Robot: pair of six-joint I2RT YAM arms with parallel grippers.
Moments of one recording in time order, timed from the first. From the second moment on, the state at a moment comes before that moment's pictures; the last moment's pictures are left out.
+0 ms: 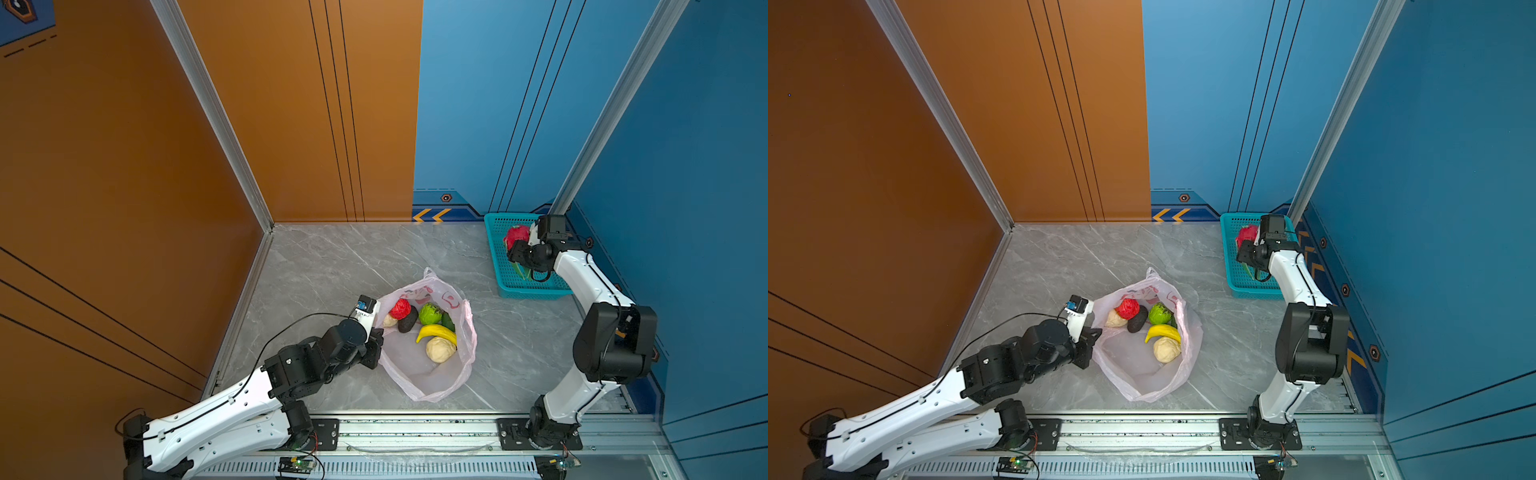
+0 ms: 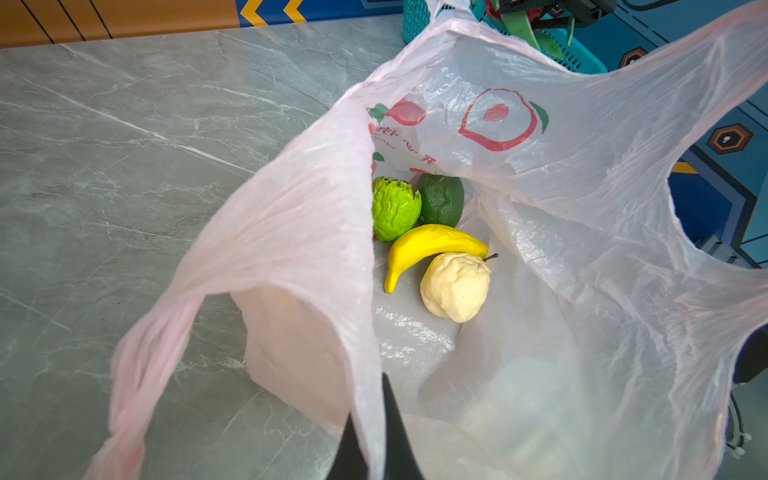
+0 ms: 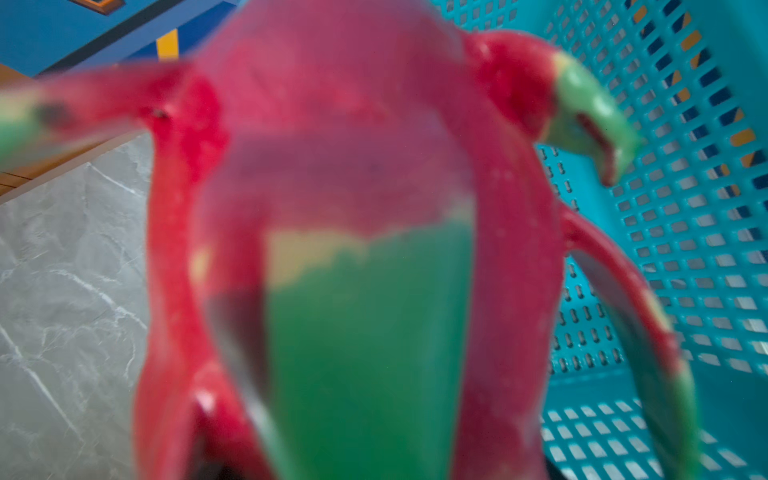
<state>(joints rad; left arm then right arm) -1.02 0.79 0.76 -0.59 -0.29 -0.47 -0.10 1.76 1.42 -0.59 -0.09 0.28</state>
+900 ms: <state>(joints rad) -1.03 0.79 0.79 -0.59 -0.30 -0.47 -0.10 1.99 1.52 -0.59 -0.04 0.24</state>
